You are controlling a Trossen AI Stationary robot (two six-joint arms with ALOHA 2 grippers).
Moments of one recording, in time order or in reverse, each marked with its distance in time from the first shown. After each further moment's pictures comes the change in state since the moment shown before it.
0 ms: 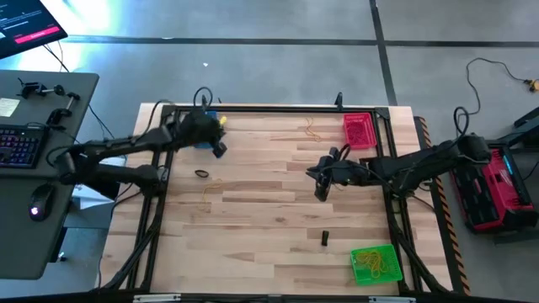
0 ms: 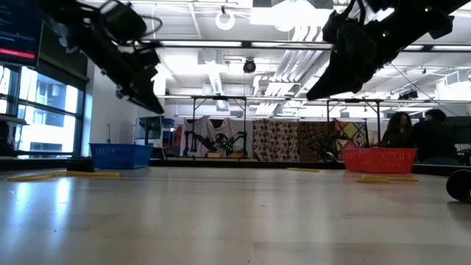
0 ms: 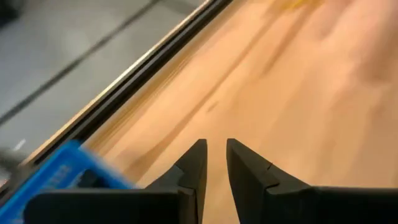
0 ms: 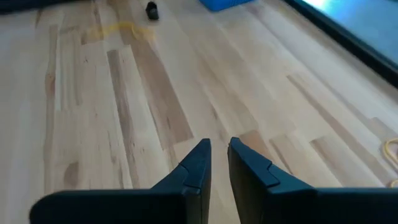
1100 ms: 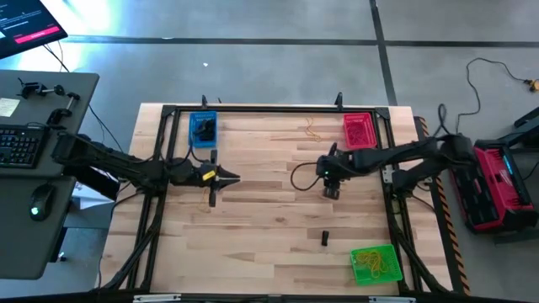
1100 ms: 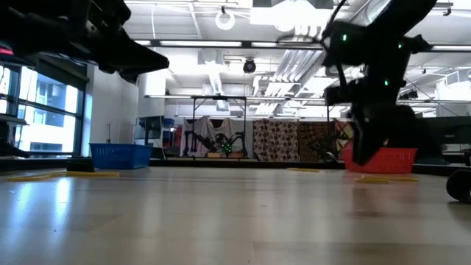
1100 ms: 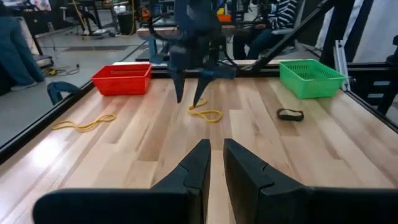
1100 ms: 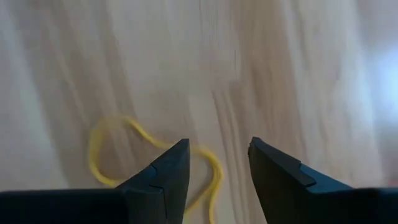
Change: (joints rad) left arm -0.636 -0.098 -0.343 0.766 0.001 0.011; right arm -0.170 0.223 0.102 -0.521 -0.218 -0.166
